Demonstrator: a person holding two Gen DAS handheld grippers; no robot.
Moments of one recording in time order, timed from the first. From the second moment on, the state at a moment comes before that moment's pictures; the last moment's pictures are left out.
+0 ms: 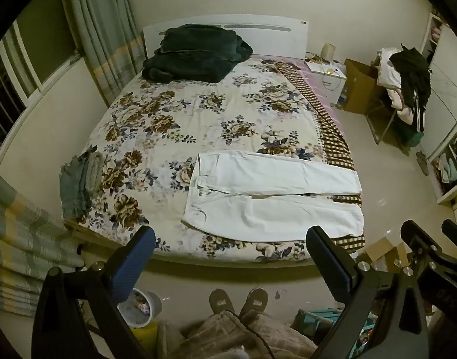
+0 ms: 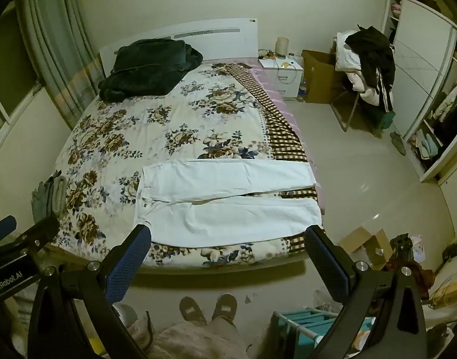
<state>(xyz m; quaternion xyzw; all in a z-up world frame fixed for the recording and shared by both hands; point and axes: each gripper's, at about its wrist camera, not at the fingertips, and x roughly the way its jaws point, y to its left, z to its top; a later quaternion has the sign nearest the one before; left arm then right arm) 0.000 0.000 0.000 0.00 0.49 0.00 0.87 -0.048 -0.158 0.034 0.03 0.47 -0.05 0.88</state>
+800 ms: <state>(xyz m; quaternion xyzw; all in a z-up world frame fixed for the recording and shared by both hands) 0.000 0.000 0.000 0.01 0.49 0.00 0.87 -0.049 -0.157 0.034 0.03 0.48 -0.05 0.88</state>
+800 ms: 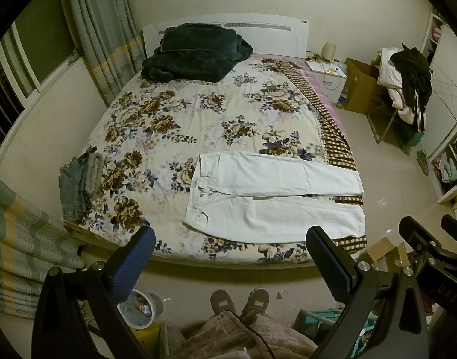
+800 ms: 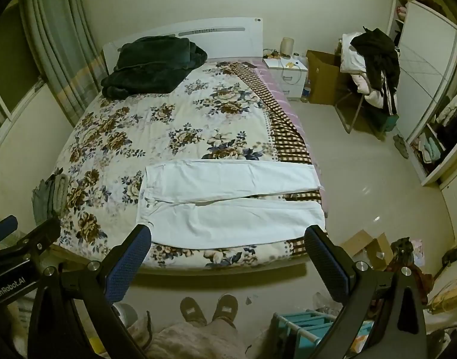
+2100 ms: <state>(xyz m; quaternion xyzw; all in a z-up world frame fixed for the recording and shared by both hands) 0.000 0.001 0.001 0.00 0.49 0.00 0.87 -0.053 -0.154 0.026 0.03 0.49 -0.05 0.87</state>
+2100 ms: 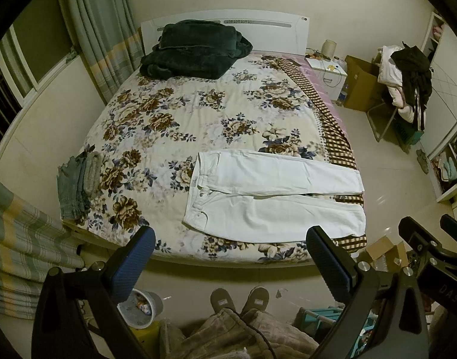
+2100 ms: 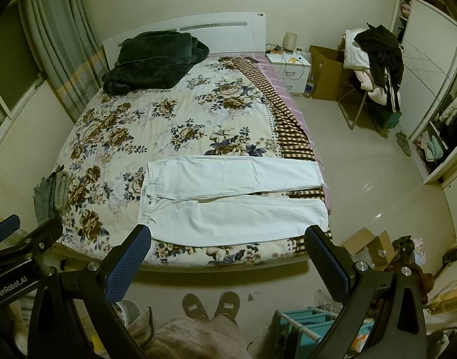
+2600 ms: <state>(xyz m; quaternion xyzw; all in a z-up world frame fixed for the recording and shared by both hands) 0.001 0.001 0.001 0.01 0.50 0.00 0.87 -0.048 -0.156 0.027 0.03 0.49 -0.05 0.87</state>
